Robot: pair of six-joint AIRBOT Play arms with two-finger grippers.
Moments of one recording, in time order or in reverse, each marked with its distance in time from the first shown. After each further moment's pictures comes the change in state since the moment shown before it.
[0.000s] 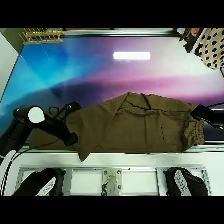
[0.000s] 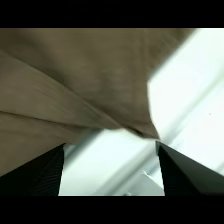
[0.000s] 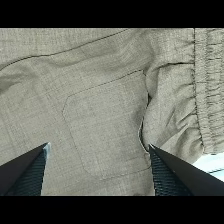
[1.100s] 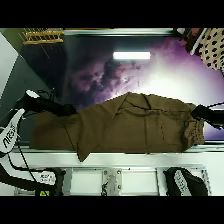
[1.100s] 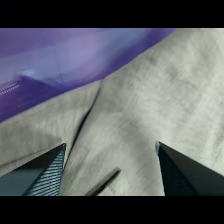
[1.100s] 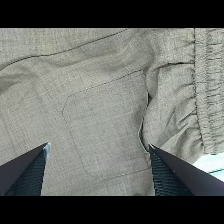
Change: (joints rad) left arm 0.424 -0.705 0.255 -0.399 0.247 0.166; right arm 0.000 0.000 0.000 0.000 0.000 0.000
